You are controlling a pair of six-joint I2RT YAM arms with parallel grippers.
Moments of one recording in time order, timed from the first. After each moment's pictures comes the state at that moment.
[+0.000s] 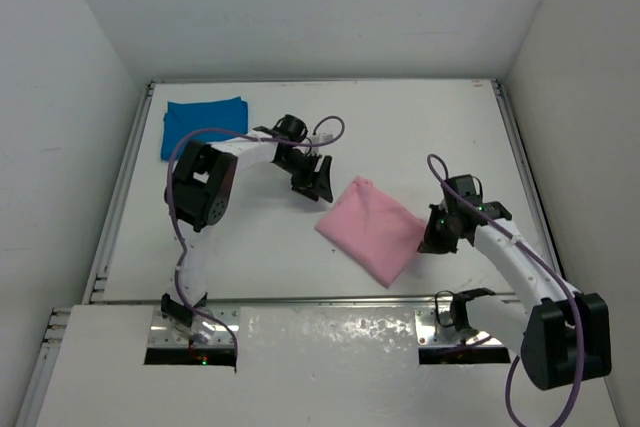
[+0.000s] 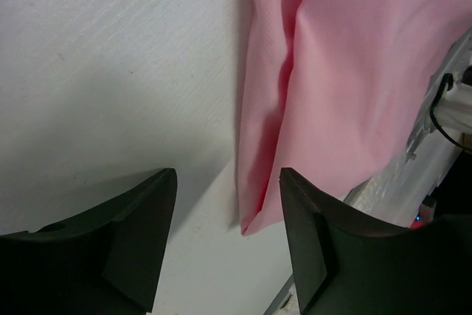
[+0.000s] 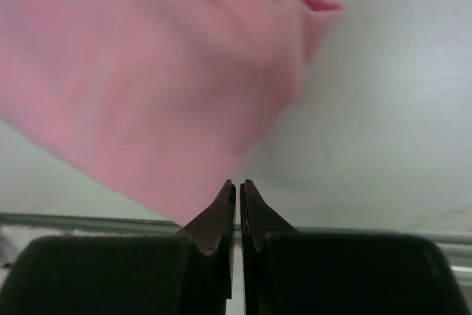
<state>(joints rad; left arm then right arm) -0.44 2.14 1.48 -0.58 0.70 -0.12 0.17 1.05 0.56 -0.70 -0.19 0.52</state>
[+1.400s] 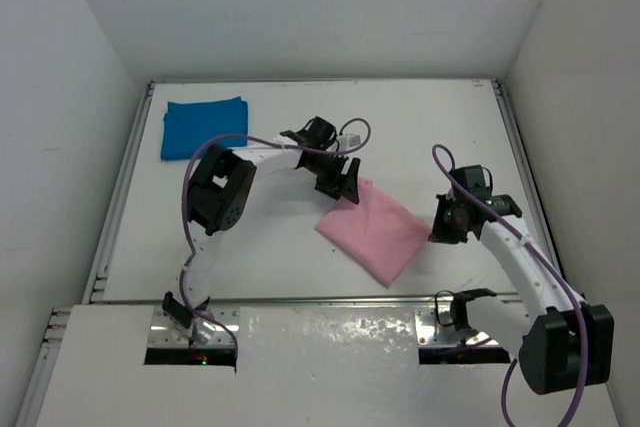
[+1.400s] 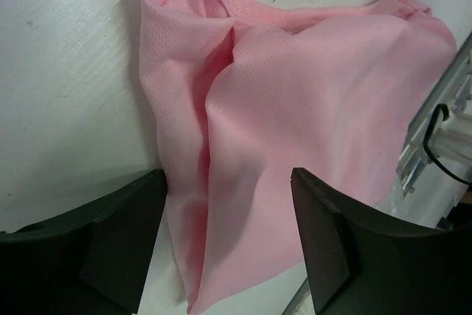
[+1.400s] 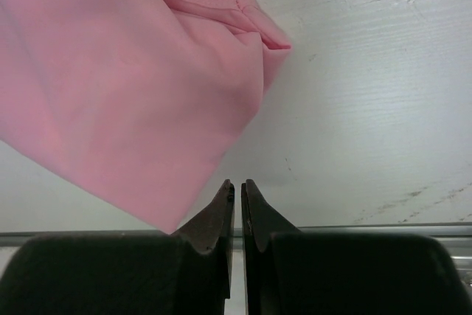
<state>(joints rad) -0.57 2.21 1.58 -0.48 0.64 -0.23 0.13 1.03 0.66 -0.80 -0.07 0.40</state>
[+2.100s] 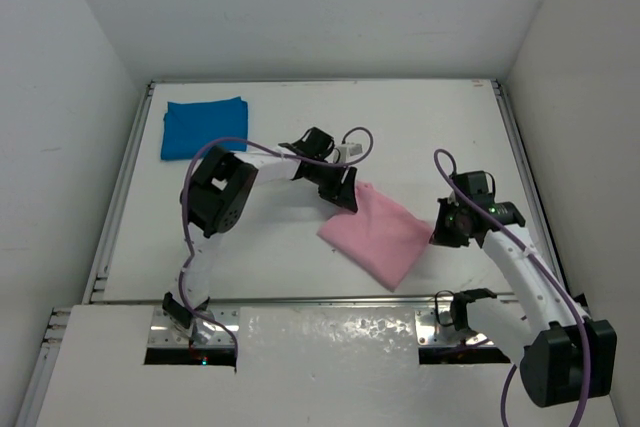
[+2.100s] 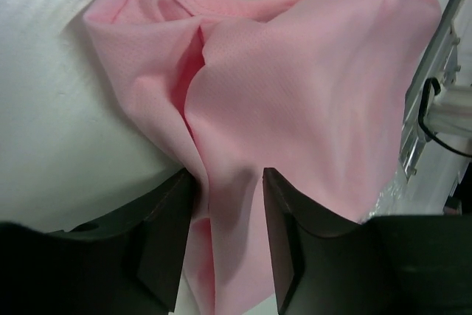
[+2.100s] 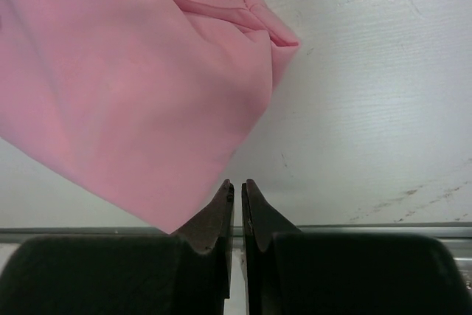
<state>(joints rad) -0.60 2.18 1.43 -0.30 0.72 -0.20 0.13 0.96 0.63 -0.81 -0.07 0.38</state>
